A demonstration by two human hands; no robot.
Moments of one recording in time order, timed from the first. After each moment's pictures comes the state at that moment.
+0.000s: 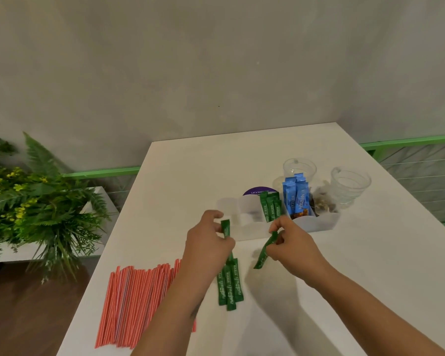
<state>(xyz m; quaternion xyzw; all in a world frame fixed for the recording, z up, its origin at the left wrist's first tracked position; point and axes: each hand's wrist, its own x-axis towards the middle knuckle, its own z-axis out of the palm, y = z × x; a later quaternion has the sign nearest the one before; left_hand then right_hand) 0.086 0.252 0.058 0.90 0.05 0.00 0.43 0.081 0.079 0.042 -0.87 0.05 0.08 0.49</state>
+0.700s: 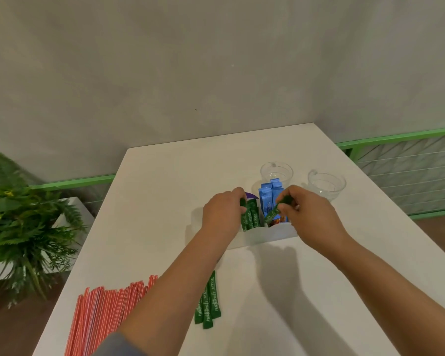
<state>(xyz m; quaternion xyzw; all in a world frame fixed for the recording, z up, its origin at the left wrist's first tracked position) 0.174 0.178 0.061 0.97 -0.11 0.03 0.20 0.119 0.013 0.081 -0.92 0.03 -0.07 0.37</state>
